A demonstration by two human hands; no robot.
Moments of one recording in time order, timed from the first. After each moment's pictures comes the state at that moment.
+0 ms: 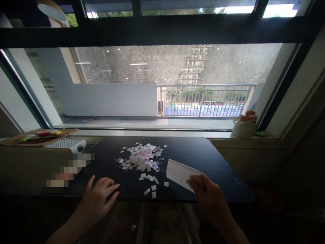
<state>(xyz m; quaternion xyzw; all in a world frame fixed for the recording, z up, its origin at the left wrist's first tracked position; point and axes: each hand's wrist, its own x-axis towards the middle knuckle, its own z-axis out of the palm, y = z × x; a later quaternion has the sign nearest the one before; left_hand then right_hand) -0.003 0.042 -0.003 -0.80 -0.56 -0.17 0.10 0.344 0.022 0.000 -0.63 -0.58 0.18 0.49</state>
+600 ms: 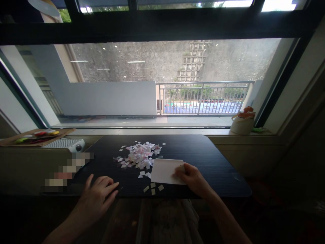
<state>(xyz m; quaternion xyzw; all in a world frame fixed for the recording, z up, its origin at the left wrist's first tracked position) -0.006 0.042 -0.007 -0.81 -0.56 -0.17 0.12 0.337 0.068 0.003 -0.50 -0.61 0.43 0.44</state>
